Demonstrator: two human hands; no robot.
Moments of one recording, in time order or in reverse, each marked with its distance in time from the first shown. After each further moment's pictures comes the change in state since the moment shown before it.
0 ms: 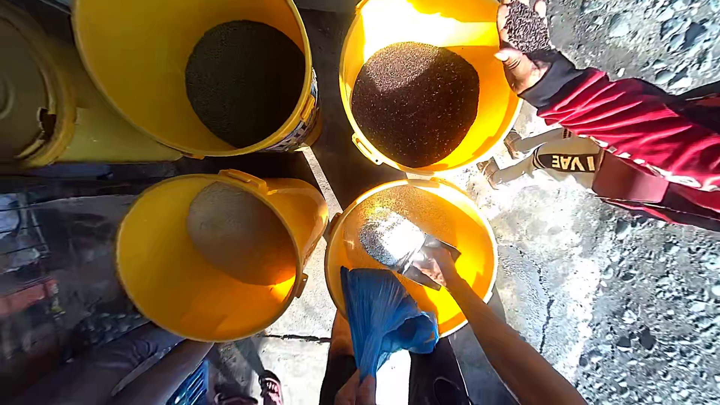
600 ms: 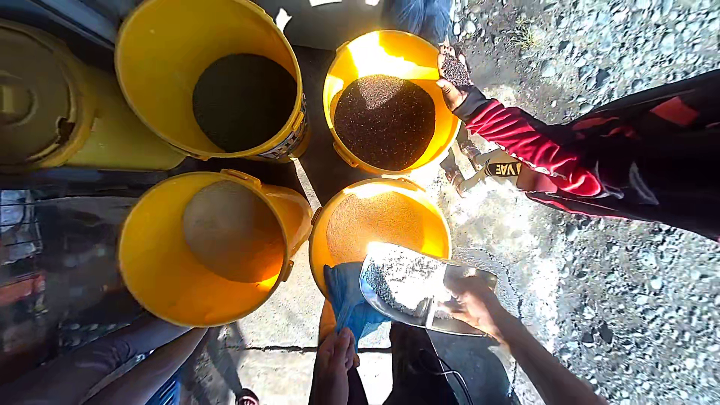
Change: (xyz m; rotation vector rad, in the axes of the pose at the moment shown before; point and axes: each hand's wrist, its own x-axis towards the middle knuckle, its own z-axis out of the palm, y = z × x) left_hand -0.017 0.012 0.033 -0.173 0.118 0.176; right_hand -0.195 -0.039 -0.154 -0.197 0.025 -0.249
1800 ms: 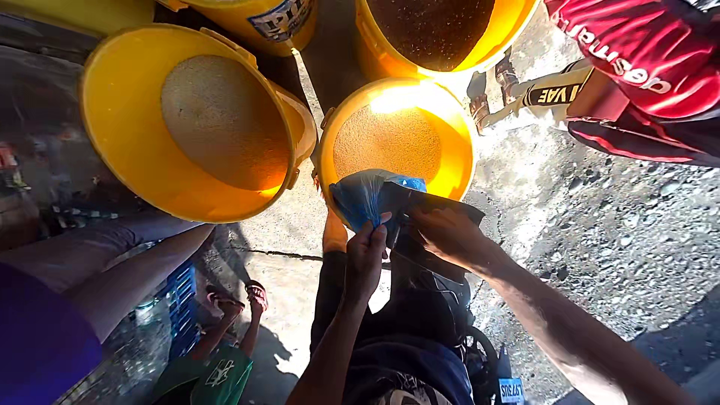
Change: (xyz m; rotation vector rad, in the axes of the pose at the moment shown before) left_hand 0.010 0.012 0.032 0.086 -0.072 0.097; right_hand 0.051 -0.117 0.002 -0.230 -0.645 0.128
